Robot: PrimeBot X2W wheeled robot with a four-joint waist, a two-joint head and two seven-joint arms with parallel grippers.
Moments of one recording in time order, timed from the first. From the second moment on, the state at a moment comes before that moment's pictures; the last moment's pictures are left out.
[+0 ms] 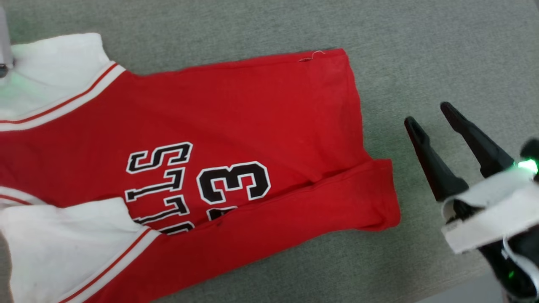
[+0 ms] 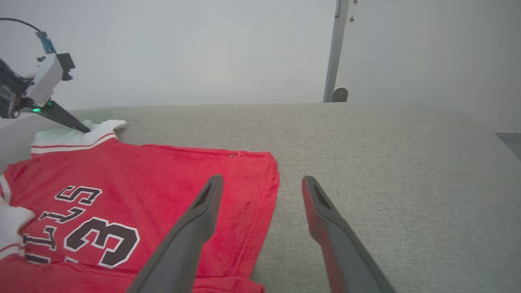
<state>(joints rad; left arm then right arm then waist) -1.39 0.76 -0.82 0.77 -0.98 0.11 1.04 -0.26 -0.26 0.15 -0.38 0.51 0.13 0.28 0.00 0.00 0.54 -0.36</state>
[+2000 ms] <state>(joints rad) -1.50 0.43 -0.83 1.10 -1.03 -0.09 0.84 -1.04 -0.33 0.30 0.48 0.57 0.13 0.99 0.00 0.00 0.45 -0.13</state>
